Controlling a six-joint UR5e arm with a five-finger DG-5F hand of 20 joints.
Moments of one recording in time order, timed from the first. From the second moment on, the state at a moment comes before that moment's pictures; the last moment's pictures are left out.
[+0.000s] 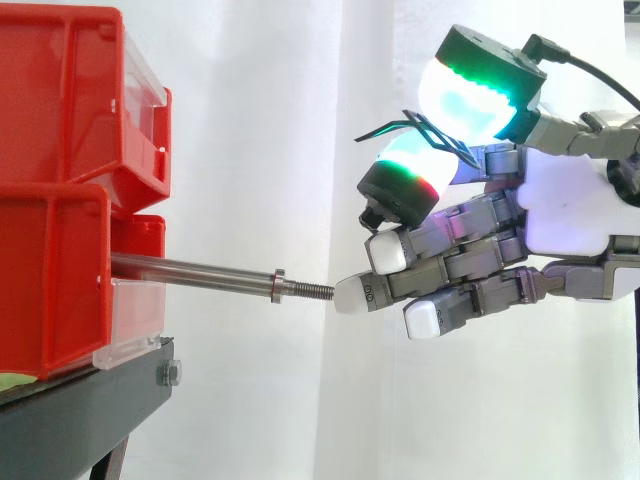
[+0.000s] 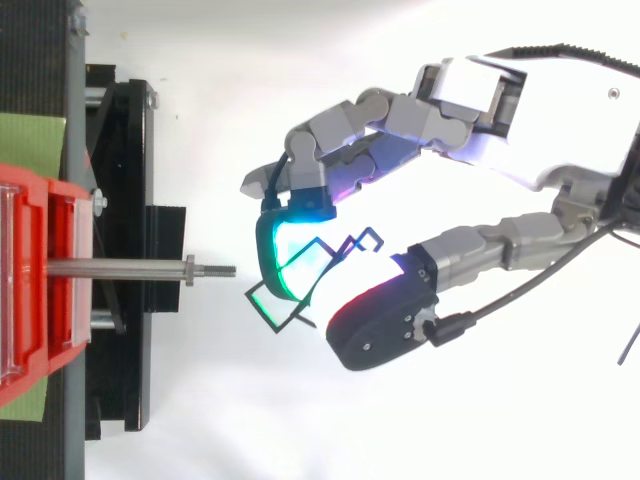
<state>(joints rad) 0.15 -2.16 -1.36 -2.68 -1.28 -0.21</state>
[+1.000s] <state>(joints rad) 0.15 -2.16 -1.36 -2.68 -1.24 -0.18</state>
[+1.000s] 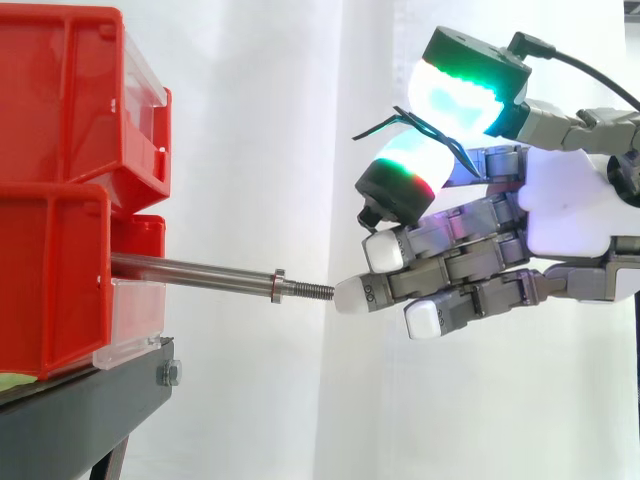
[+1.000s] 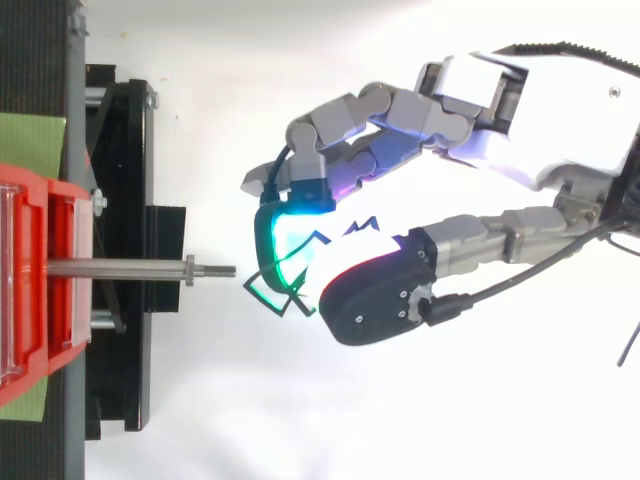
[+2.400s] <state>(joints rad) 0.16 -2.16 -1.28 -3.02 -1.20 0.08</state>
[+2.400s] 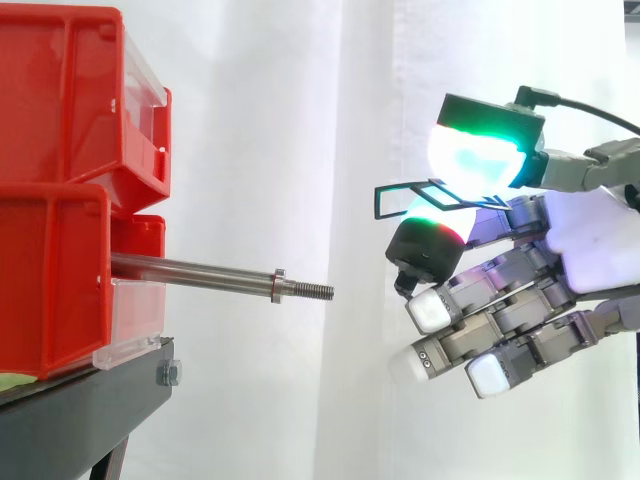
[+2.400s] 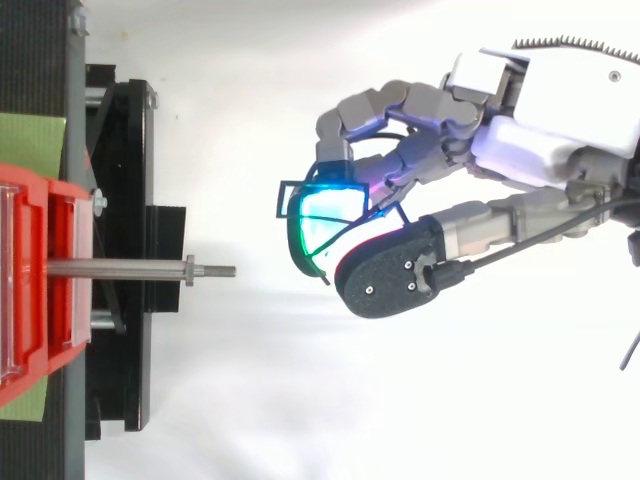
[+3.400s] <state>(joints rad) 0.16 -2.16 -1.28 -3.02 -1.20 0.06</state>
